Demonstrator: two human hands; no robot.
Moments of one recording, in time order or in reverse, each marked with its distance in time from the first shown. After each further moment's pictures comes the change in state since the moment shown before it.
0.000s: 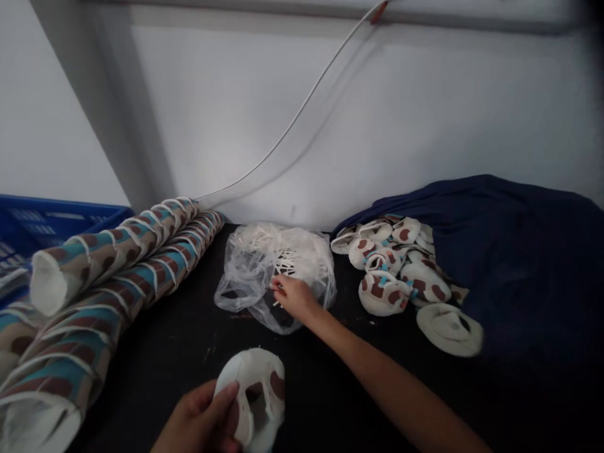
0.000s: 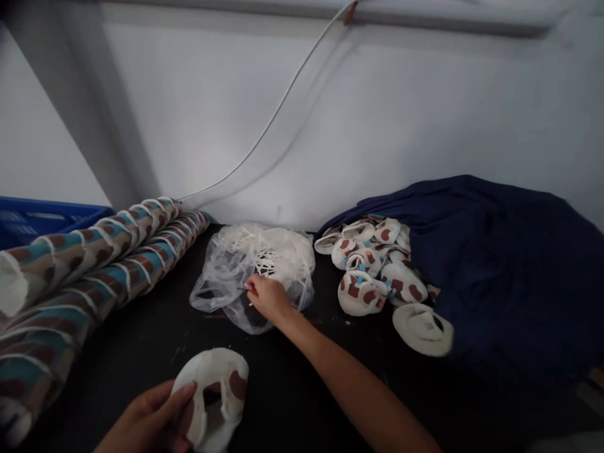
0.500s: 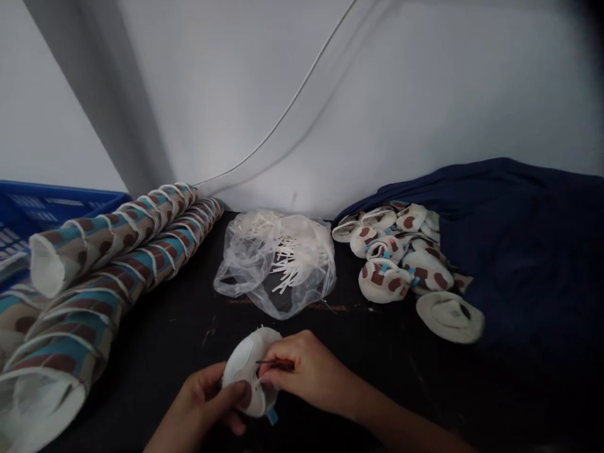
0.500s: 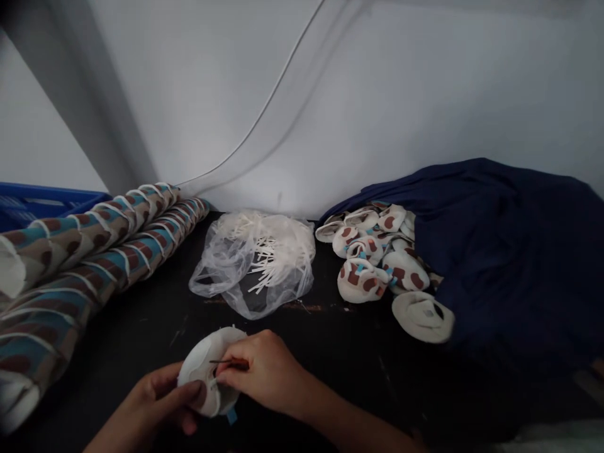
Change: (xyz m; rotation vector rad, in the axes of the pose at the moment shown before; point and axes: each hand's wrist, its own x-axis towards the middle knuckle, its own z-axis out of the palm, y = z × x) left_hand -0.008 0.009 0.009 0.086 -0.107 0.063; right_hand -0.116 -0.068 -0.018 0.559 -0.305 0.005
